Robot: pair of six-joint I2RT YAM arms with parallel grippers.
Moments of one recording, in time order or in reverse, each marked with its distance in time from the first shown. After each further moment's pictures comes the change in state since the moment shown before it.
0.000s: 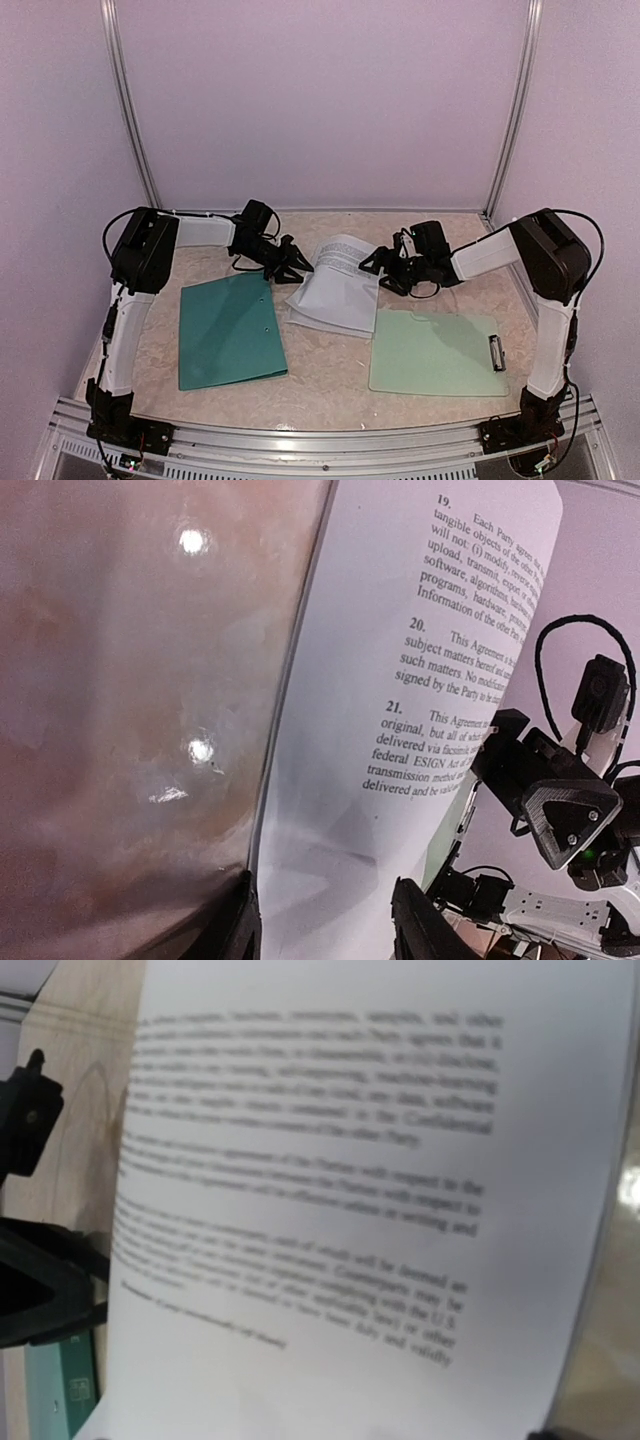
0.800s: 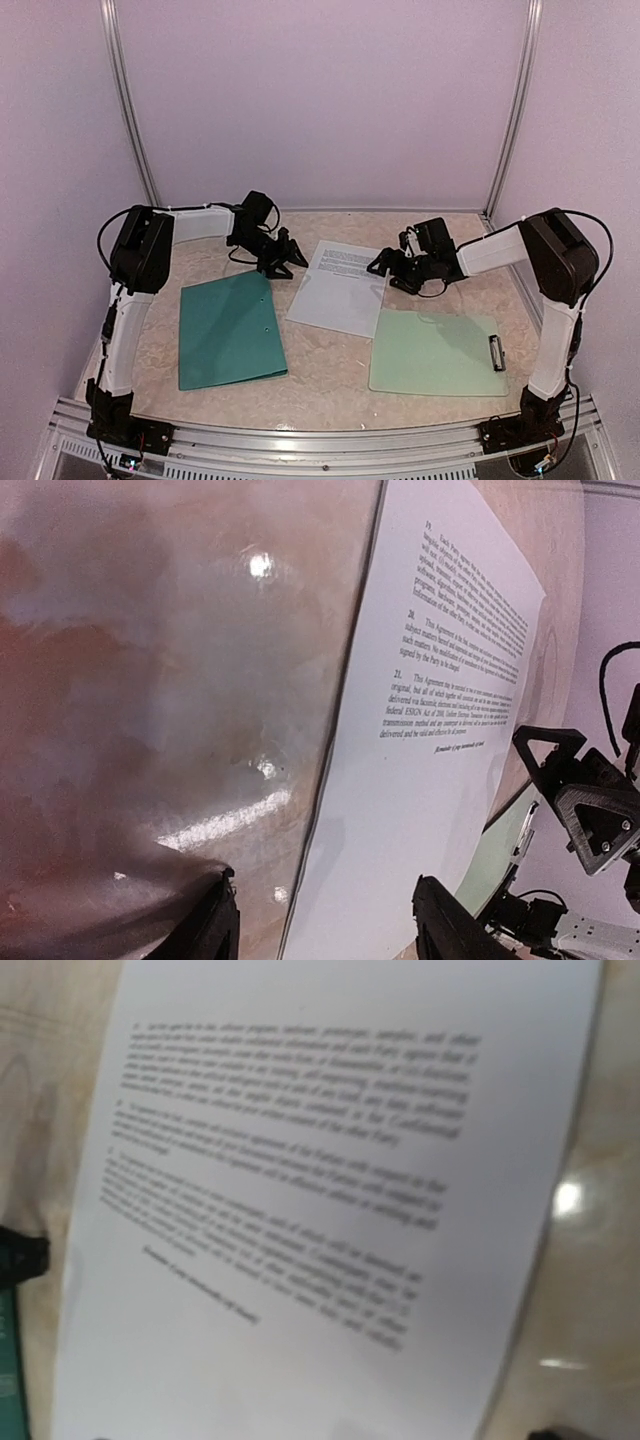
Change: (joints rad) left arm 0.001 -0.018 0.094 -0.189 -0.182 0.135; right arm -0.022 -0.048 0.005 -0.141 0.074 -0.116
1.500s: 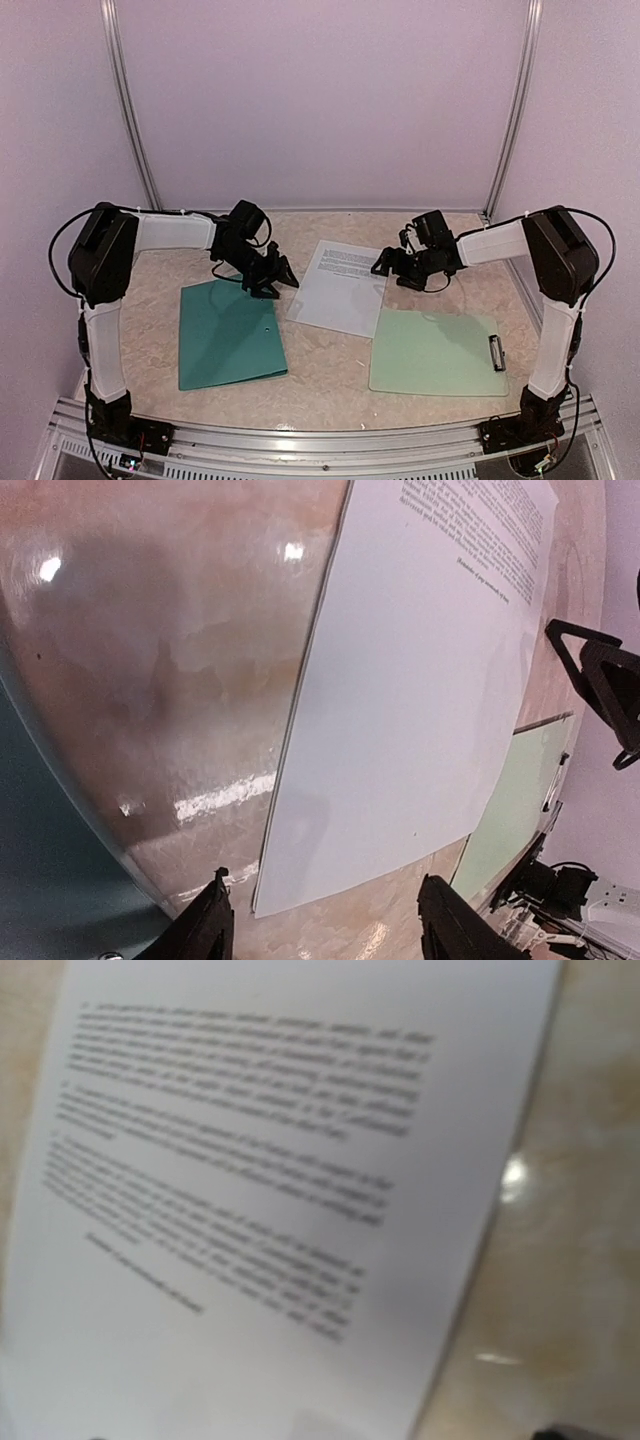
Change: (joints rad) left arm -0.074 -0.343 -0.465 0.084 -0.093 -0.051; right arm -0.015 0.003 0.085 -0.180 0.035 -0.102
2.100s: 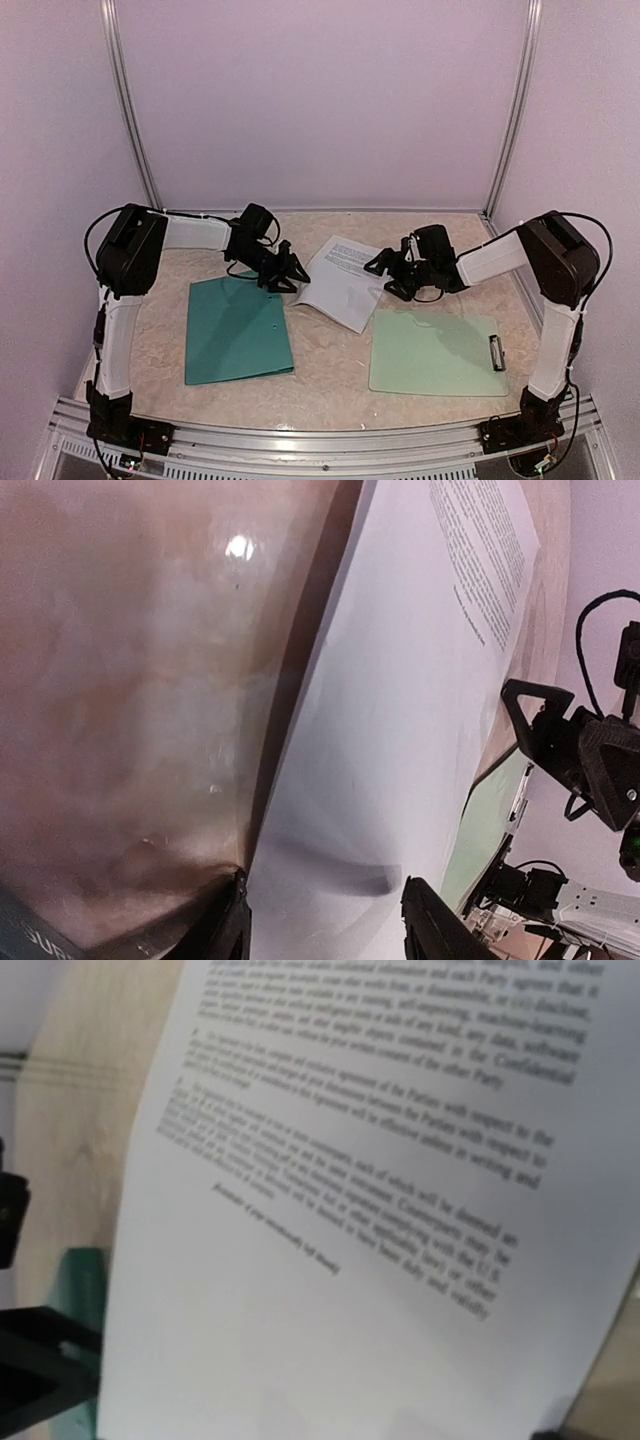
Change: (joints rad) left arm 0.037 0.232 0.215 0.085 0.148 0.005; right arm 0.039 -0.018 -0.189 0.381 -0.037 0.336
